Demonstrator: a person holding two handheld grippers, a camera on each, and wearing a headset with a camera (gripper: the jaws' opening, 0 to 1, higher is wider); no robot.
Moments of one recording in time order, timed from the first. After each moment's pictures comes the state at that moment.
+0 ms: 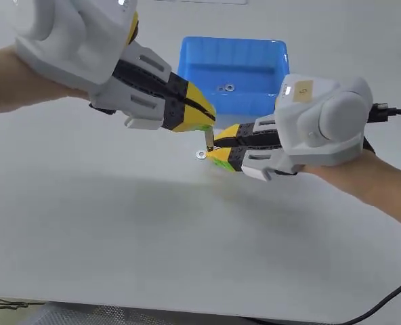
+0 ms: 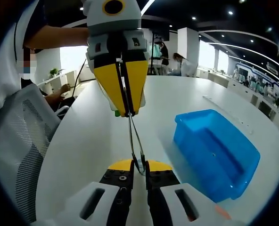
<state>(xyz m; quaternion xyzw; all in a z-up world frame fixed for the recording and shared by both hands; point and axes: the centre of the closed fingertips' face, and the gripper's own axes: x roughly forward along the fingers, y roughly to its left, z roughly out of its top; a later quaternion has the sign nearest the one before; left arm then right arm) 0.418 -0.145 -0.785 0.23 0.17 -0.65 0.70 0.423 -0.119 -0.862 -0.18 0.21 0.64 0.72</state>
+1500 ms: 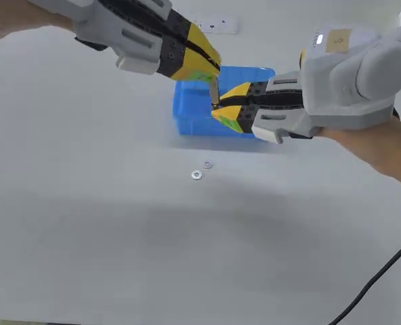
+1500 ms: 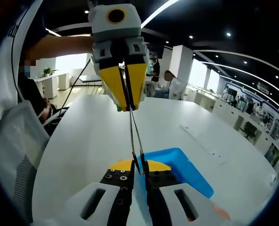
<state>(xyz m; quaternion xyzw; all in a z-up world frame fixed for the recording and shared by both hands) 0.453 -0.148 -0.693 0.29 0.10 -0.66 0.68 0.475 -0.124 -0.768 -0.20 0.11 0.60 0.77</state>
